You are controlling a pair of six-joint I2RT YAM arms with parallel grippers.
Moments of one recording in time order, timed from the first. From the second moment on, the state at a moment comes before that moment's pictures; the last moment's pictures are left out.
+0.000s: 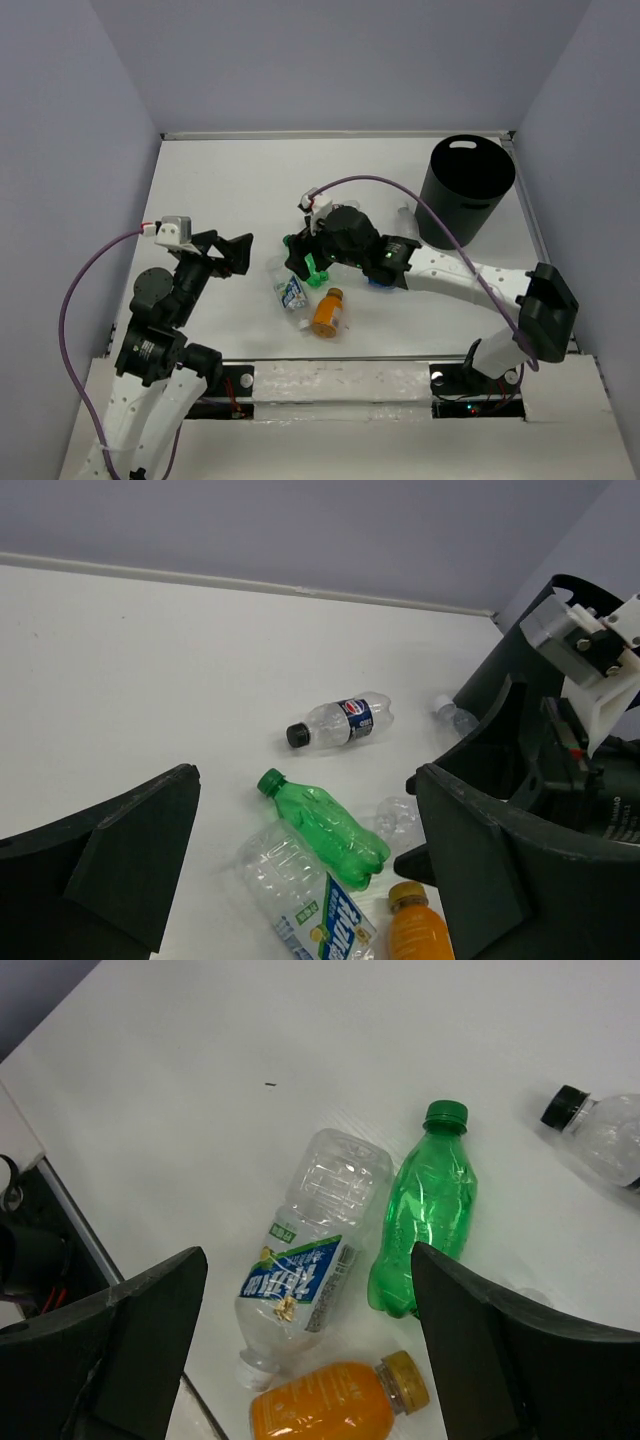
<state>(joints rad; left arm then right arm) -0.34 0.36 0.65 -0.30 -0.01 -0.35 1.00 1.50 1.16 -0.10 0.04 0.27</state>
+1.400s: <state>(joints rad) -0.38 0.28 0.65 -0.35 -0.18 -0.39 1.15 2.09 1.63 -0.34 0.38 0.34</state>
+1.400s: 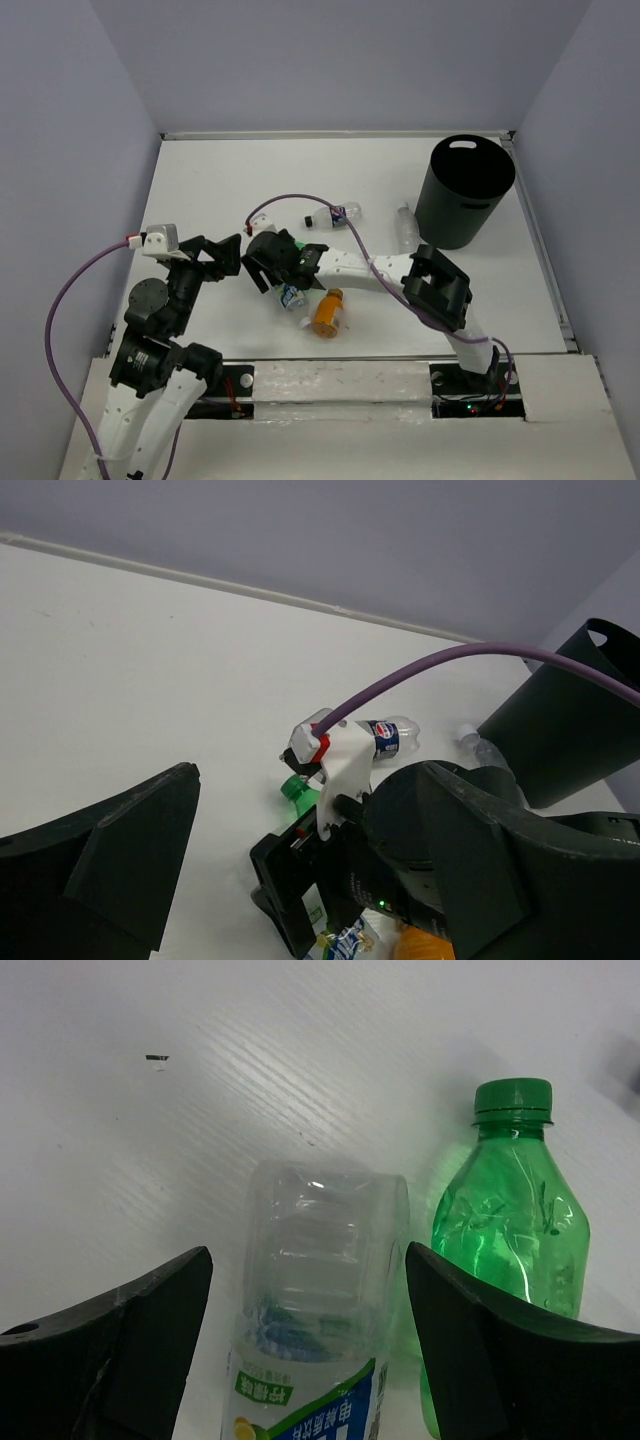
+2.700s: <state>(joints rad) -0.41 0.24 0.68 -0.38 -0.27 -0.43 0.62 1.43 1.54 0.11 0.50 0.14</state>
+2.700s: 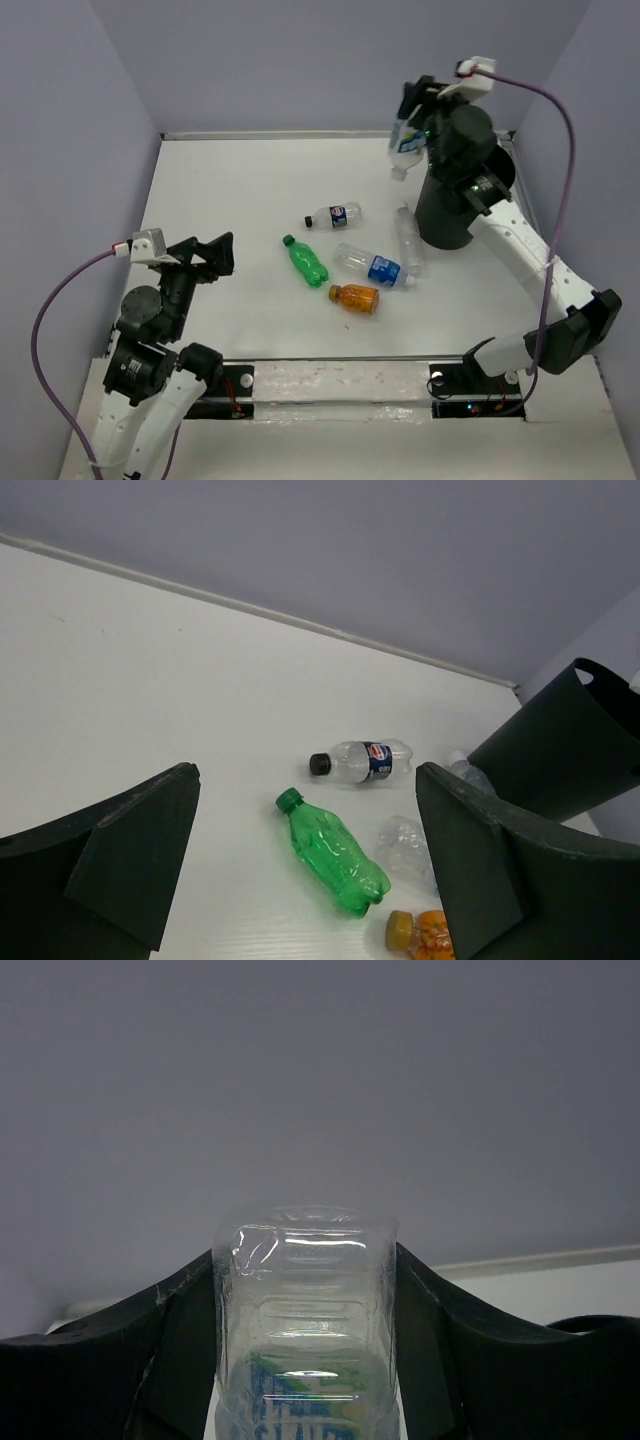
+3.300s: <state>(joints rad) -0.42 0.52 0.42 -0.20 0.00 -0.76 0.11 1.43 1.16 0.44 0.52 0.06</state>
